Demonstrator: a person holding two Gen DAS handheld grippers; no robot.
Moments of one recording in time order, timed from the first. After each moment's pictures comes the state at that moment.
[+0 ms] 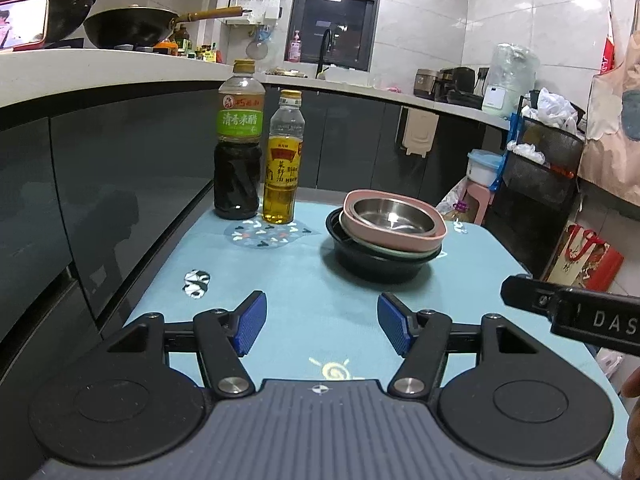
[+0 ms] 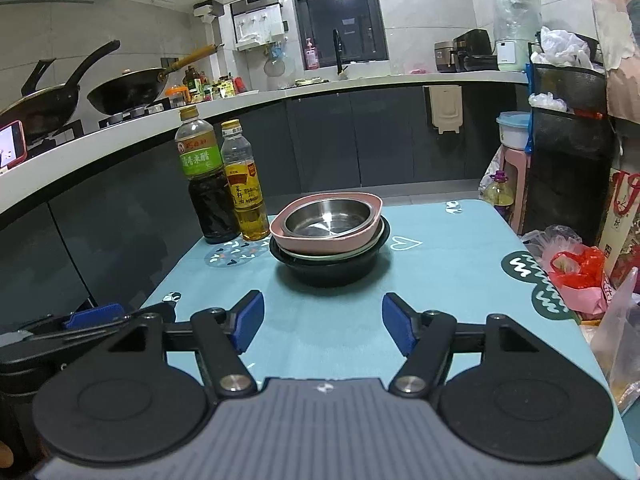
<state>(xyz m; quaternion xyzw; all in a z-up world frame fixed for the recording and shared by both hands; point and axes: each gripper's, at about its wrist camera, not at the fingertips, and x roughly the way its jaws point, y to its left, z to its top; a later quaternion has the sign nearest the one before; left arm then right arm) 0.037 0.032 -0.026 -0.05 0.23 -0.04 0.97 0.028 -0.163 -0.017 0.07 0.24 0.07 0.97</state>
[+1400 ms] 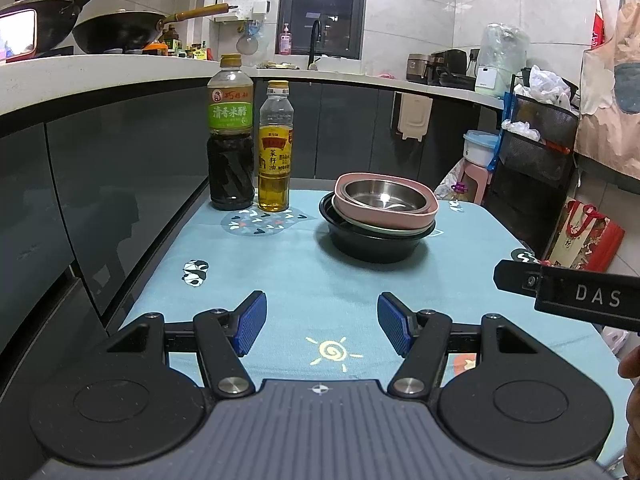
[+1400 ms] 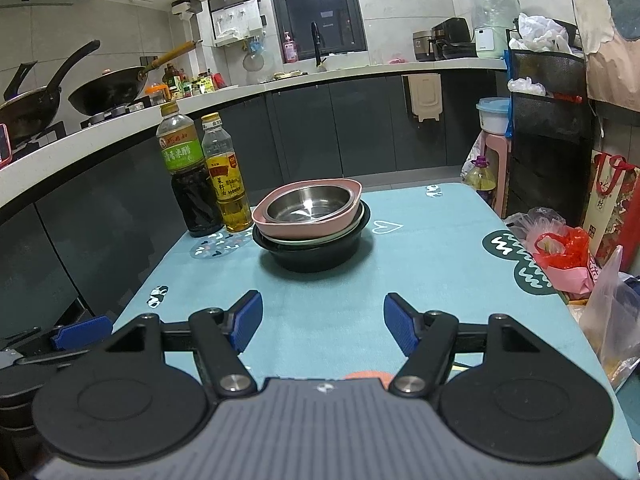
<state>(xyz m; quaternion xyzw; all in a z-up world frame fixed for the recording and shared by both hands) 0.027 0.020 -0.032 -0.02 0.24 -0.05 0.97 0.021 -0.157 -0.025 0.08 0.25 0.04 0.96</state>
